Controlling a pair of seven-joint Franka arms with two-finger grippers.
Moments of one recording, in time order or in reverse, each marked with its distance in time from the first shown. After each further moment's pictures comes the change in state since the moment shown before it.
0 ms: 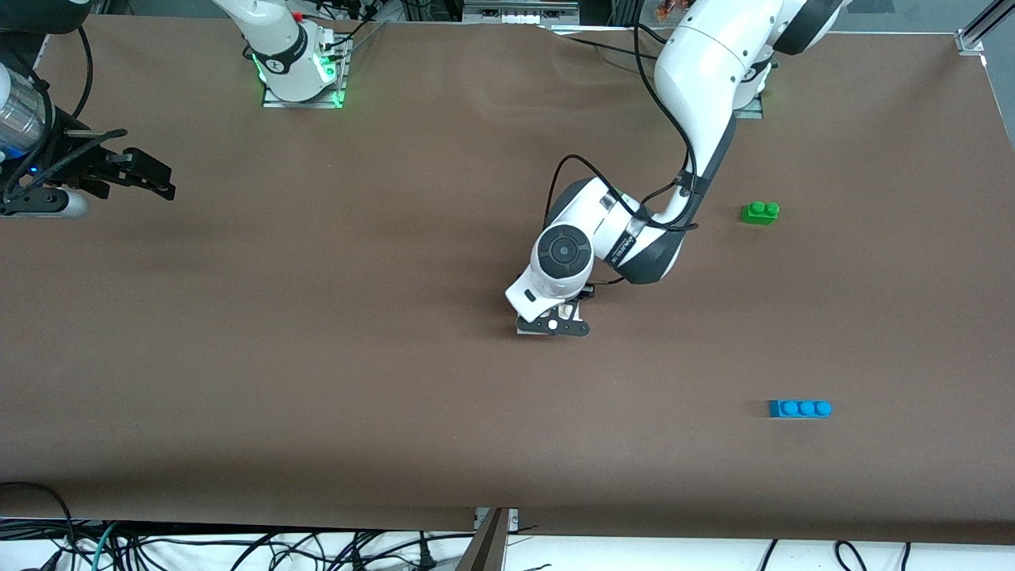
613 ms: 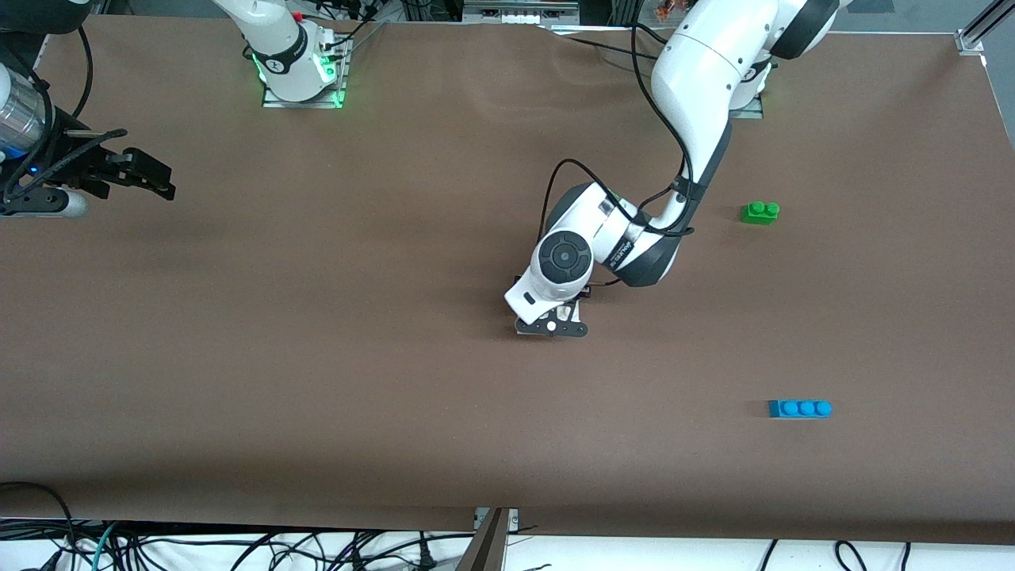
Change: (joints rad) left arm 0.000 0.015 0.000 0.000 -0.028 0.022 -0.001; right arm 0.000 0.000 0.000 0.000 0.000 0.000 0.000
